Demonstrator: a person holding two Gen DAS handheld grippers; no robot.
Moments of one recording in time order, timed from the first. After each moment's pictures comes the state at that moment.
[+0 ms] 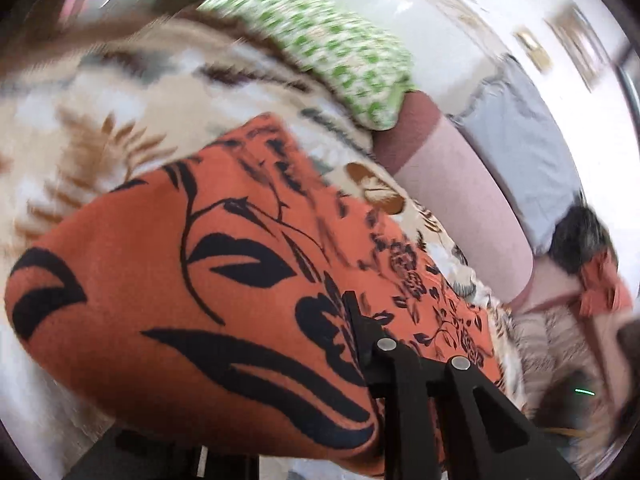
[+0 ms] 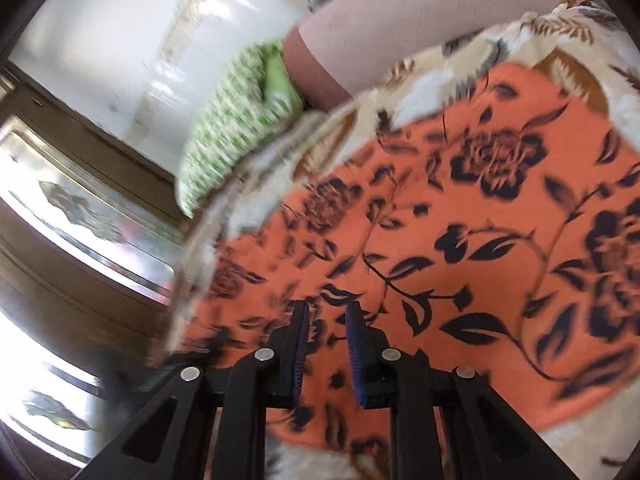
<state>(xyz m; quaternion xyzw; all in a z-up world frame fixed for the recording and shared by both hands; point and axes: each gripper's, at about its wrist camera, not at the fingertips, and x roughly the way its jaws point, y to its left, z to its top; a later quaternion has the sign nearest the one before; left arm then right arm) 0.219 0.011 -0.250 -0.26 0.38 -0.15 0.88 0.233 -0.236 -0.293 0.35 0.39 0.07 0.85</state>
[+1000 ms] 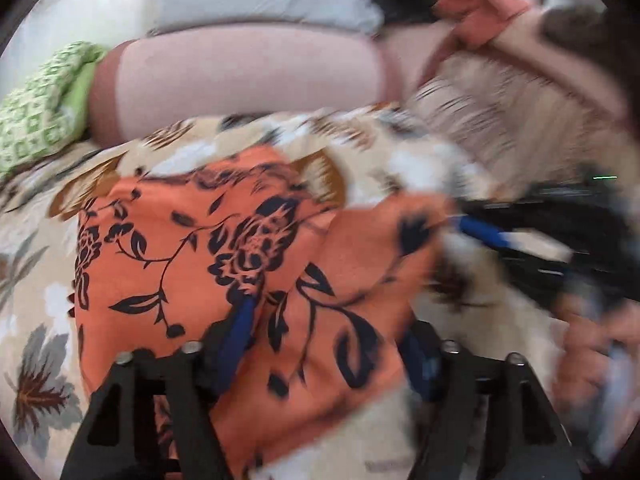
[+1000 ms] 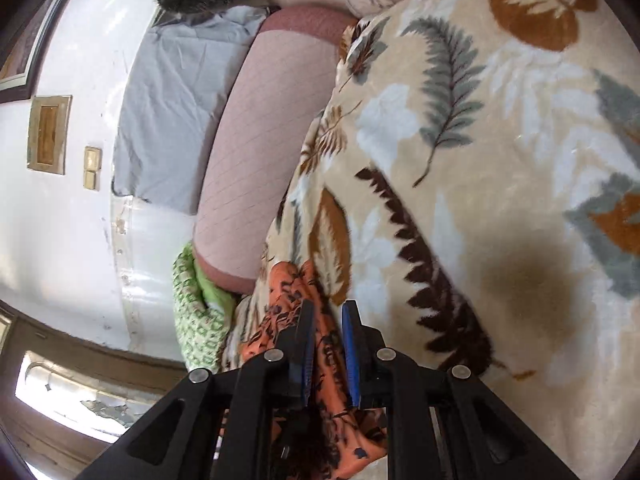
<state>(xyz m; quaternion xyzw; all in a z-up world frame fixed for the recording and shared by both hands) 0.148 -0.272 -0.208 0.09 0.39 -0.41 0.82 0.094 -0.511 -0.306 0.60 0.22 -0.07 0.76</state>
